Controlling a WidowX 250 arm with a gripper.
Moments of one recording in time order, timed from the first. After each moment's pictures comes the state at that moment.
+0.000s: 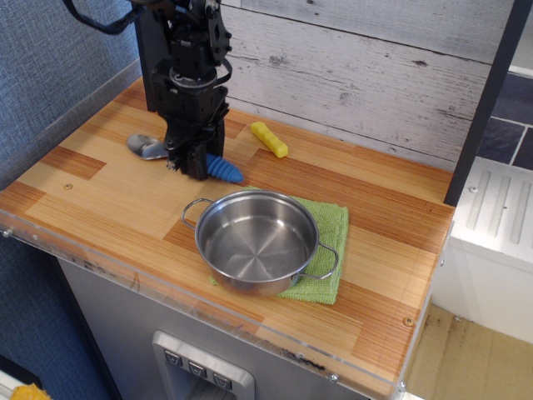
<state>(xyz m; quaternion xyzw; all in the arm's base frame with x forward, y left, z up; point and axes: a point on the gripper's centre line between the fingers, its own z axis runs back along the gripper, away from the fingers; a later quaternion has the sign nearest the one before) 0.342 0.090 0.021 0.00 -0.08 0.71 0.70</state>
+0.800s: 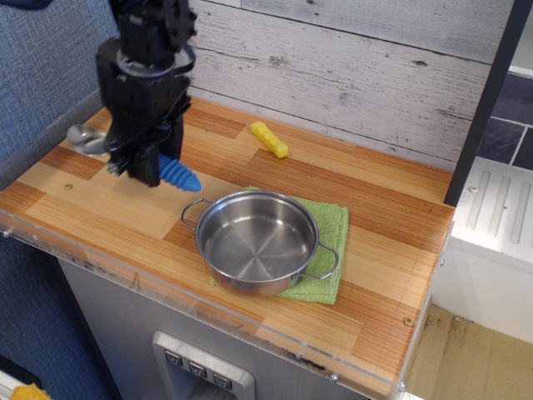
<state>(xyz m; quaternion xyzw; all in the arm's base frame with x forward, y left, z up) 0.272 0.093 0.061 0.05 -0.09 0.71 0.70</state>
